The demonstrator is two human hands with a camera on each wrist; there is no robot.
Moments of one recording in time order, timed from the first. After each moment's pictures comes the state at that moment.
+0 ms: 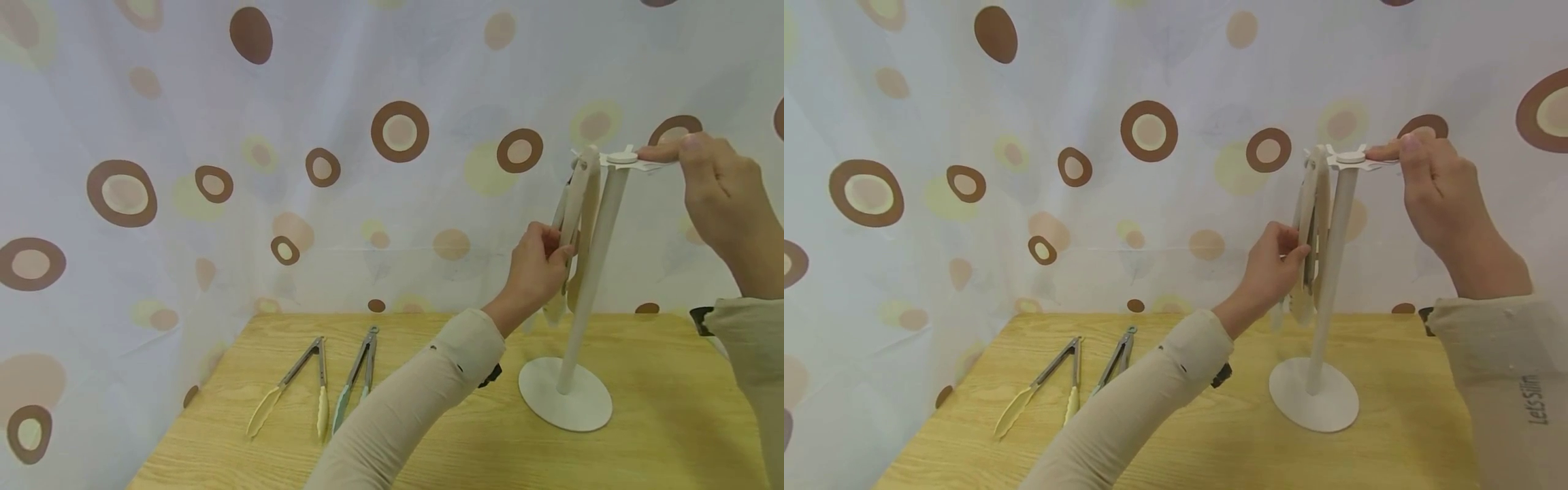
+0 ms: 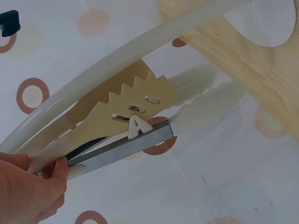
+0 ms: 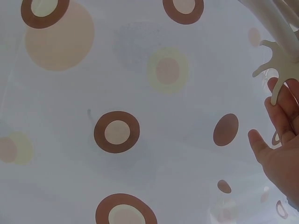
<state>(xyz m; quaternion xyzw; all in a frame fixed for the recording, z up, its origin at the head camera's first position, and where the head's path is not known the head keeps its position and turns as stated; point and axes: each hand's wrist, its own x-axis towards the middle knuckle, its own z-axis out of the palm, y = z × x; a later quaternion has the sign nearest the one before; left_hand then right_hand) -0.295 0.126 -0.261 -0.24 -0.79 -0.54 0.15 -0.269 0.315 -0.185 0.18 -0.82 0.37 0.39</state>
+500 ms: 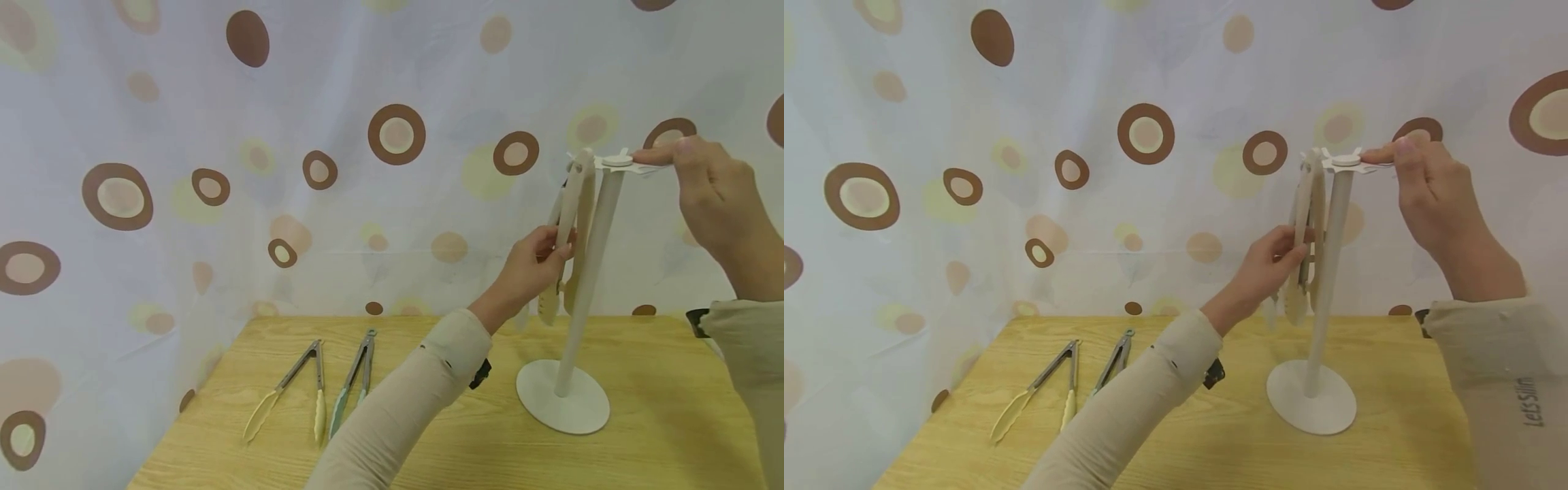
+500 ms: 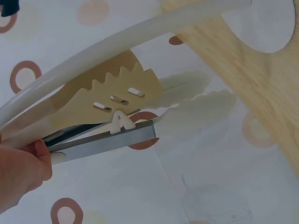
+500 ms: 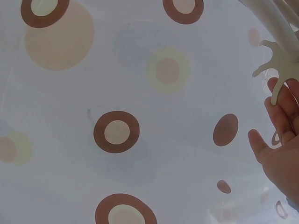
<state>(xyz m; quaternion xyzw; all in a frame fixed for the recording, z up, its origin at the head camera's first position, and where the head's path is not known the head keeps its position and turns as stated) -0.311 0.117 -0.269 -0.34 -0.71 -0.62 0.01 -0.269 0.316 -0.184 0.18 -0.83 0.36 0.39</state>
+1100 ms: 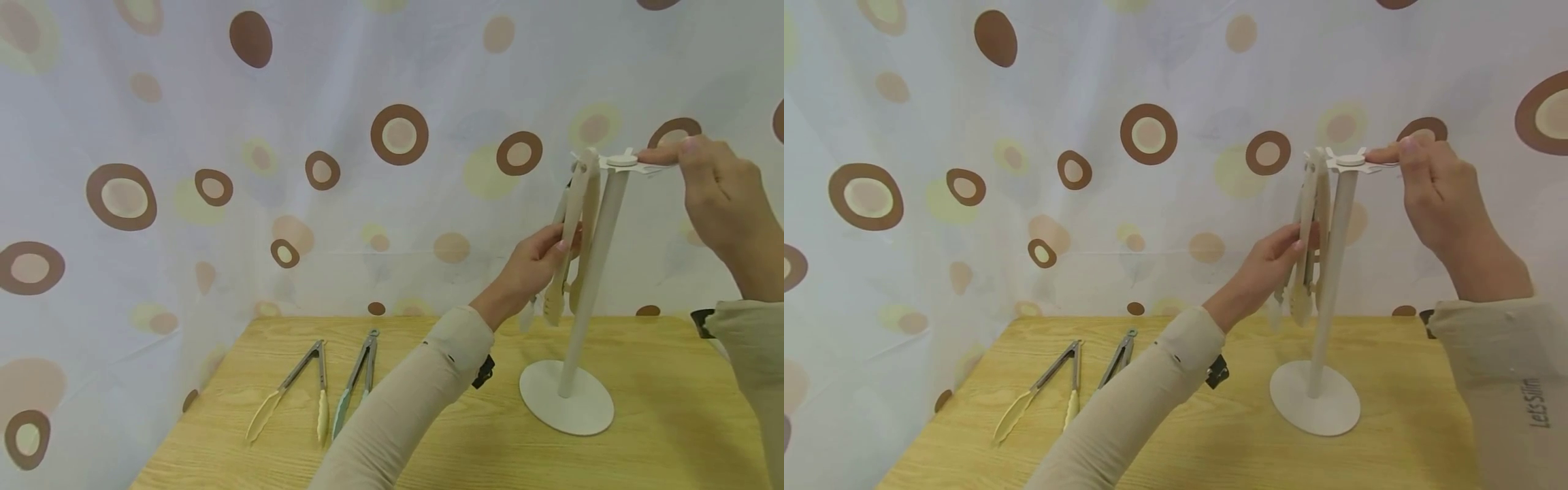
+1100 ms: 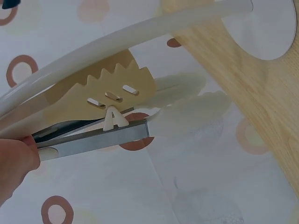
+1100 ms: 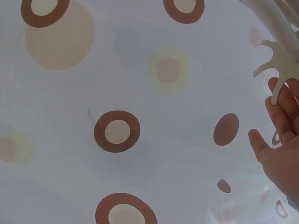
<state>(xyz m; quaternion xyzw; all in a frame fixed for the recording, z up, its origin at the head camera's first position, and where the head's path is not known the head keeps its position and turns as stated) -0.317 0.116 -0.267 -0.36 -0.66 -0.66 -0.04 -0.269 0.314 -0.185 0.19 -0.83 0.36 0.39</state>
